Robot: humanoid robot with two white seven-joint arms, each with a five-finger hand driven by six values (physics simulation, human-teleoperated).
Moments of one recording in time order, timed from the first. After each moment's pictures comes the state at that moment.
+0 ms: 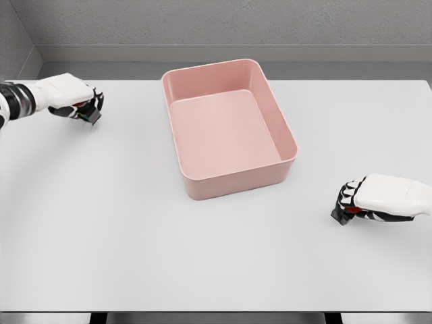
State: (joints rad) left arm -0.88 0.60 -0.57 -0.89 -0.88 -0.61 -0.38; right arm -0.11 -1.10 0.32 -1.75 0.29 -0.61 0.54
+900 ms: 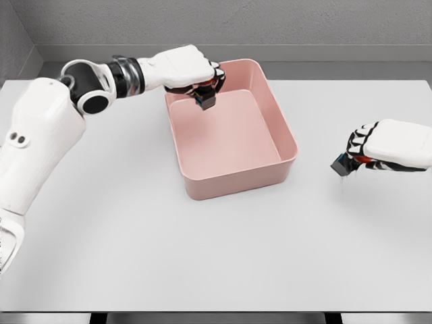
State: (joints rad) left arm -0.96 0.29 -0.66 -1.09 -0.82 -0.61 -0.39; right arm -0.32 -1.10 0.30 -1.75 0.28 -0.61 0.54
